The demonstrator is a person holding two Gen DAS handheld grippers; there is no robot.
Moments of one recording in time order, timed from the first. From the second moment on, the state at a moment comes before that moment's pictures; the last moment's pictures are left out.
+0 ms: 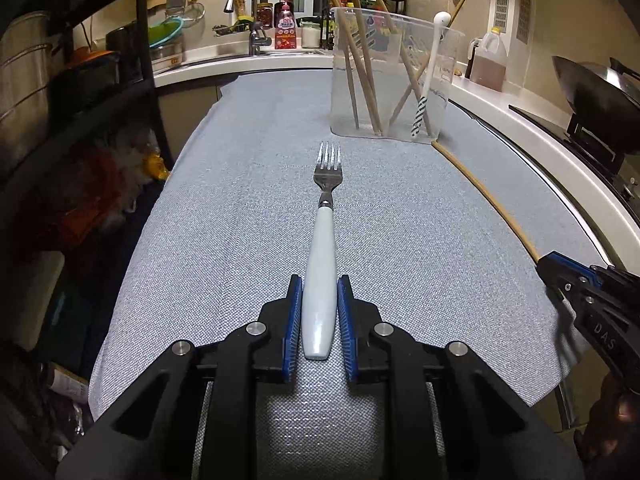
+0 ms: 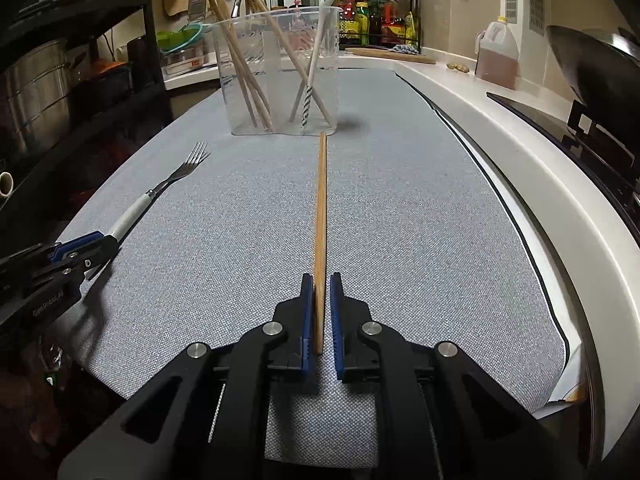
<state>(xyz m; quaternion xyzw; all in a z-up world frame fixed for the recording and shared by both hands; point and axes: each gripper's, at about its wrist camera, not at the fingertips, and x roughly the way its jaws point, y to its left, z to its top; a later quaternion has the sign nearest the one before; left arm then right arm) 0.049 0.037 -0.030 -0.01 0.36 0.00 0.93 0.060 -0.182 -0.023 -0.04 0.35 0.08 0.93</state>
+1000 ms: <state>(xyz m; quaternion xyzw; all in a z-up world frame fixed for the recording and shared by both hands) 0.045 0.034 -0.031 -0.01 0.35 0.00 0.94 0.059 -0.178 -0.024 -0.04 0.34 0.11 0.93</state>
